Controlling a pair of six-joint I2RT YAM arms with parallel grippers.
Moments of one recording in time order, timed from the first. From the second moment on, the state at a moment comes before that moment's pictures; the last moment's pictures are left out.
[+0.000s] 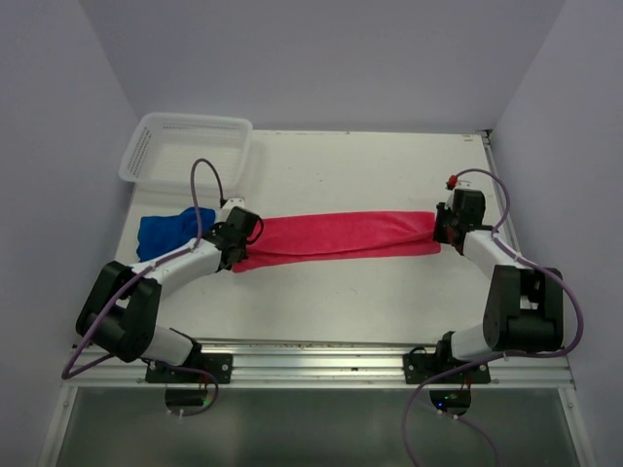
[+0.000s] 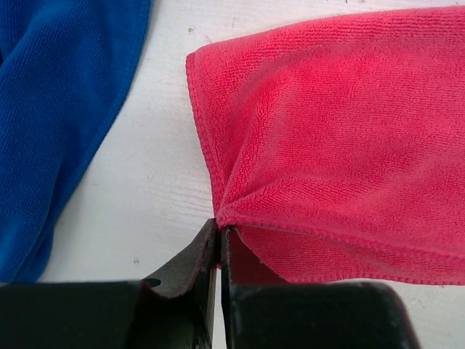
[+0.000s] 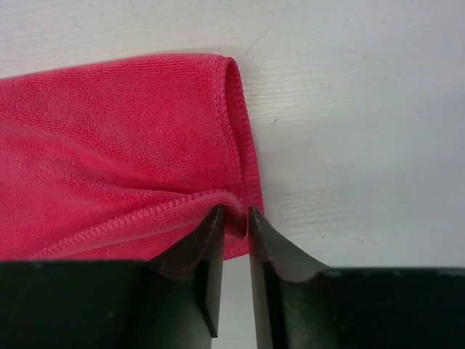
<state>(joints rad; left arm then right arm) -0.46 1.44 0.74 -0.34 -0.52 -0.42 -0.08 1.45 0.76 -0.13 0.03 0.09</state>
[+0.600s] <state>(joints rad) -0.47 1.34 0.76 -0.41 -0.52 -0.44 -0.08 1.32 0.76 -0.23 0.02 0.10</state>
